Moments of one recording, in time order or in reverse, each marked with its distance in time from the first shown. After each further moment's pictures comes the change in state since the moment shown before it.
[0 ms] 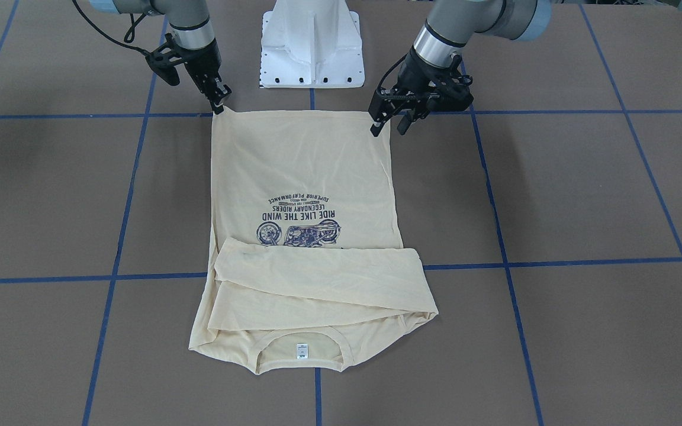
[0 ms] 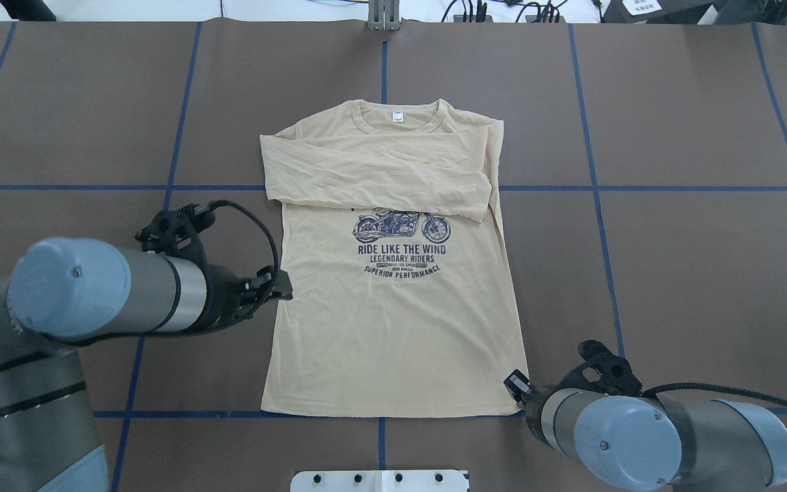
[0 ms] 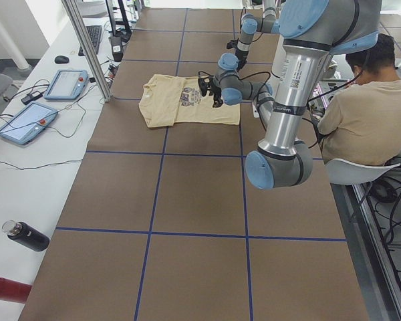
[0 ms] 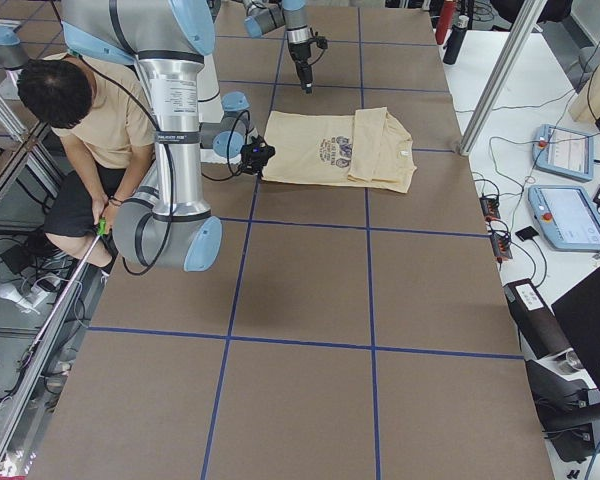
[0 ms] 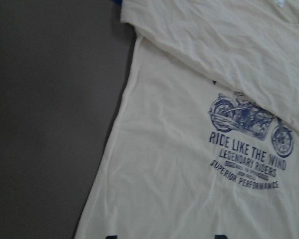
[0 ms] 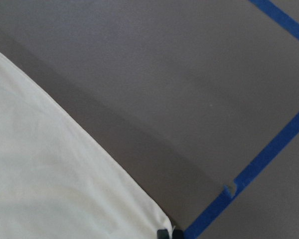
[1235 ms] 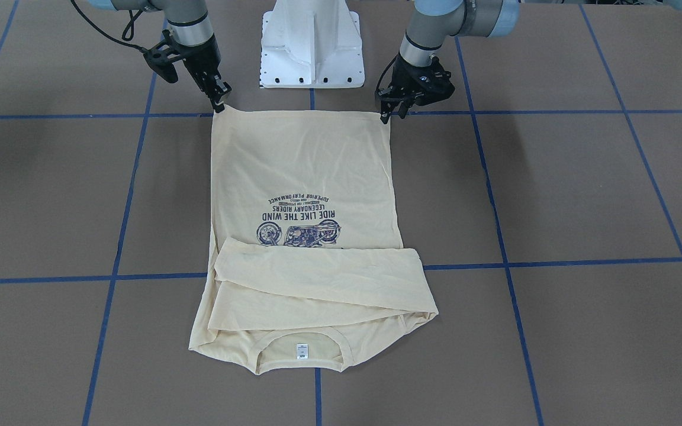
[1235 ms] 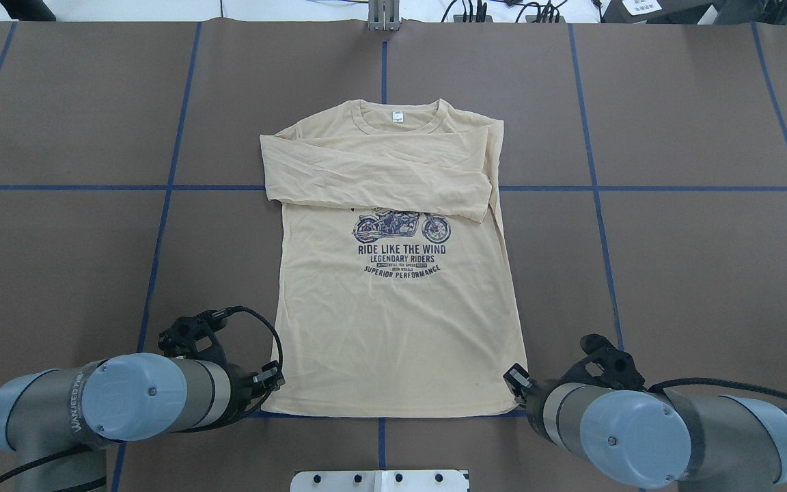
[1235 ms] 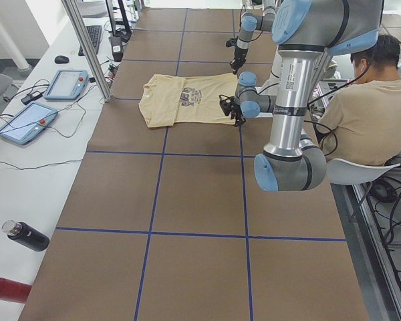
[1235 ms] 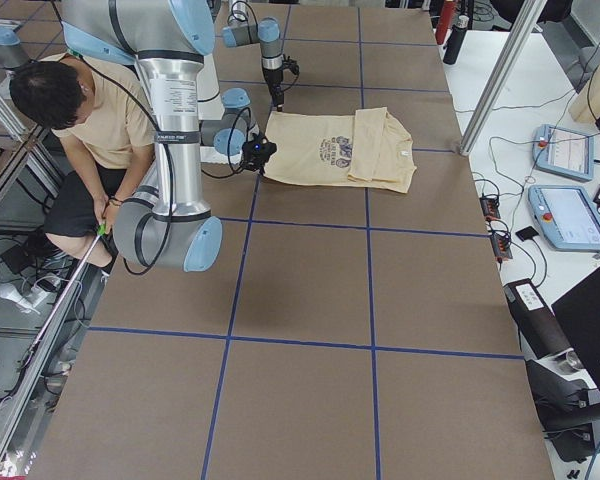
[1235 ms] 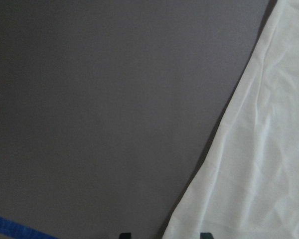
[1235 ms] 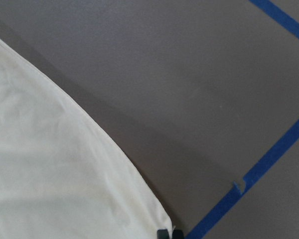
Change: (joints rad) left arm 0.190 0.023 0.084 0.031 0.081 -0.164; right arm 0.013 0.000 0.022 0.001 0.001 -0.002
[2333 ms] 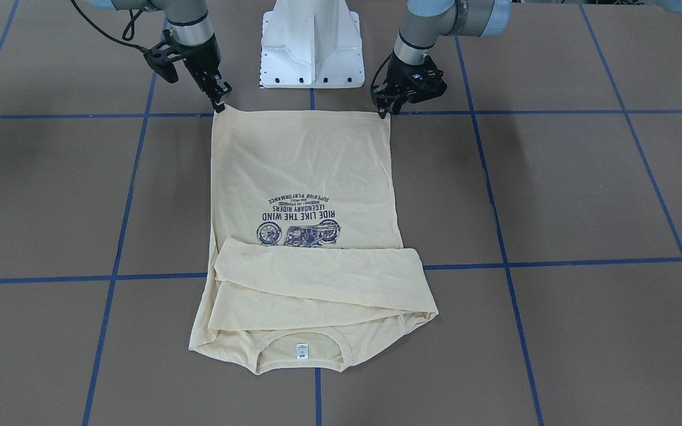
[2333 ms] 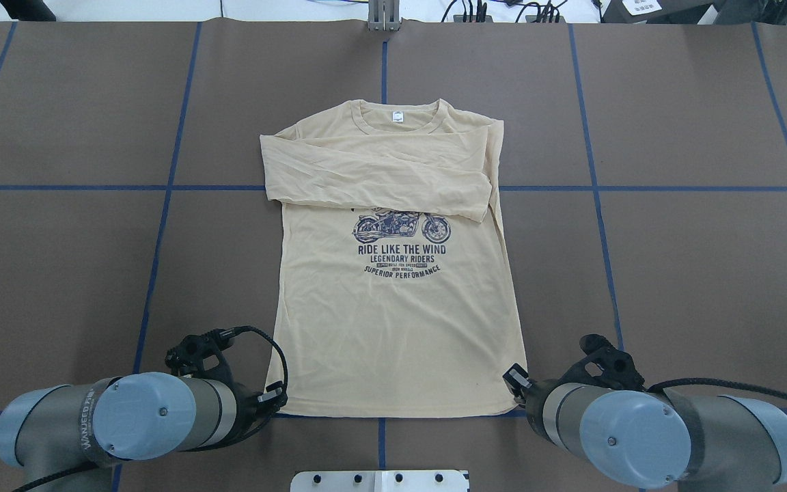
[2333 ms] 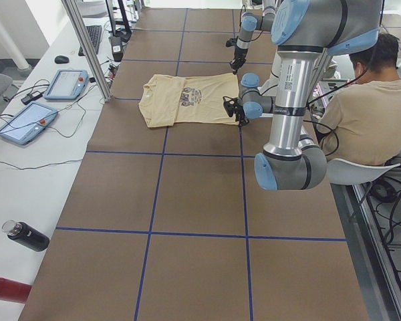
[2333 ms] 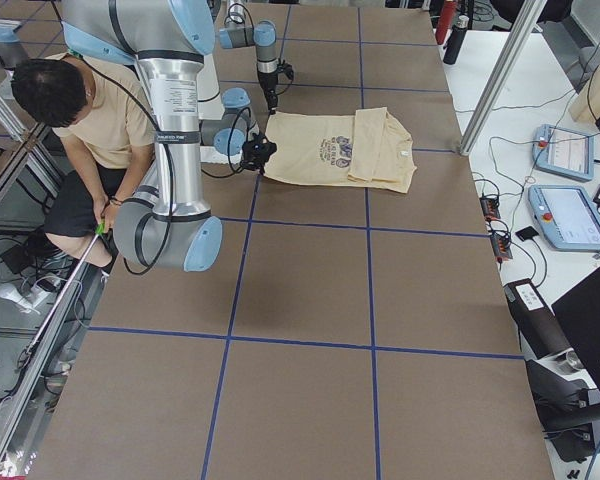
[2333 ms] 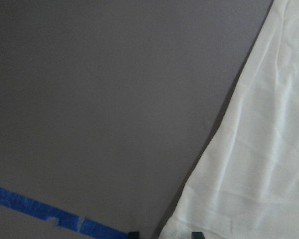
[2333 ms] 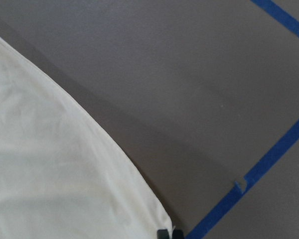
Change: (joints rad) left arm 0.043 -0.001 0.011 0.002 0.000 -0.001; right arm 0.000 0.002 0.000 0.000 0.000 0.000
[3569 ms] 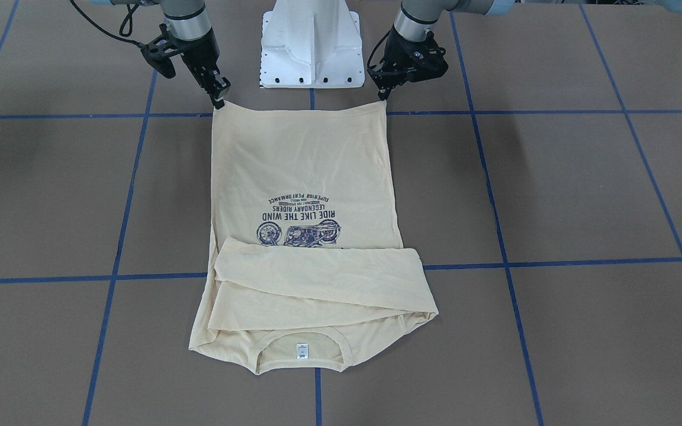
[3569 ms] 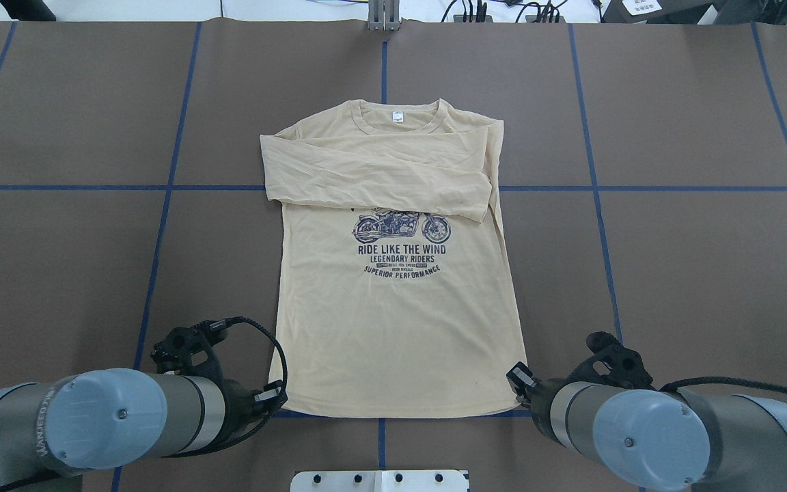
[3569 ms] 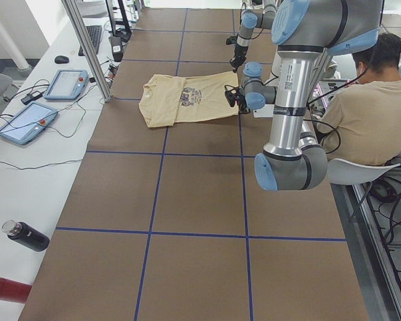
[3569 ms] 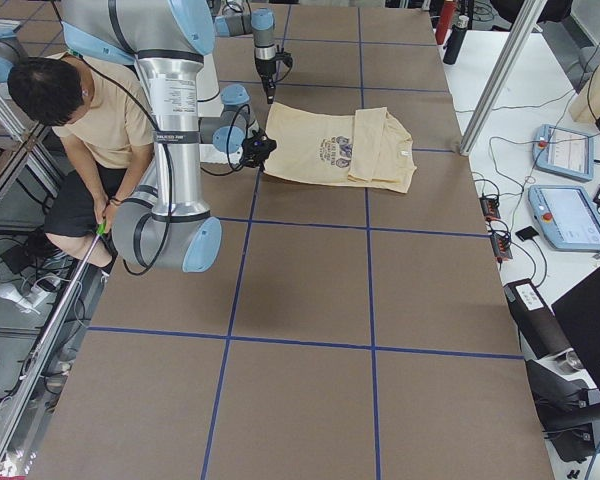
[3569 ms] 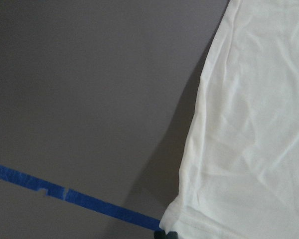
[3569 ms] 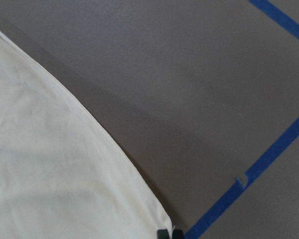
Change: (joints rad) left arm -0.009 0.007 -0.167 0.070 -0.007 -0.003; right arm 0.003 -0.027 0.059 -0.005 0.006 0.001
